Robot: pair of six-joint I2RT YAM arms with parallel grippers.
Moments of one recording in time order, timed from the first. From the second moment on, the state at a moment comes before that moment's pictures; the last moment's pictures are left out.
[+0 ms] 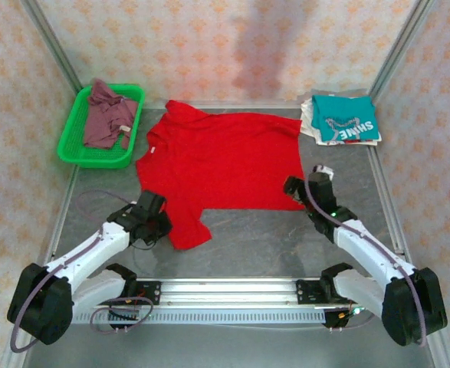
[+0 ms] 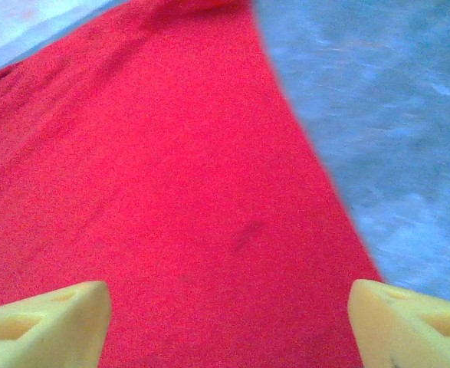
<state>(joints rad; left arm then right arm) -0.38 1.03 0.51 -0.64 0.03 -0.98 0.29 1.00 0.52 -0.20 0.19 0.65</state>
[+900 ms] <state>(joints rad) -0.35 1.00 0.68 -0.90 0.07 -0.89 0.07 1.35 0.62 -0.53 -0.07 0.77</state>
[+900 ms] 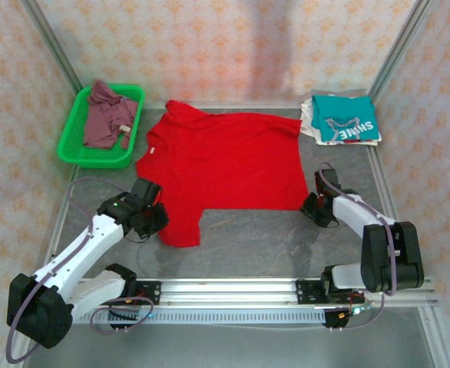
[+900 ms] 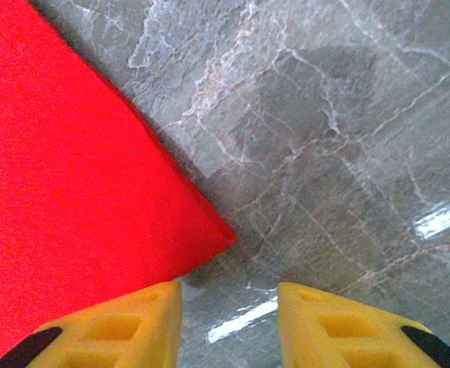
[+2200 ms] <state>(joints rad) -0.35 0.68 0.50 -0.98 0.05 -1.01 0.08 1.29 0.56 -0.45 -0.06 0.75</state>
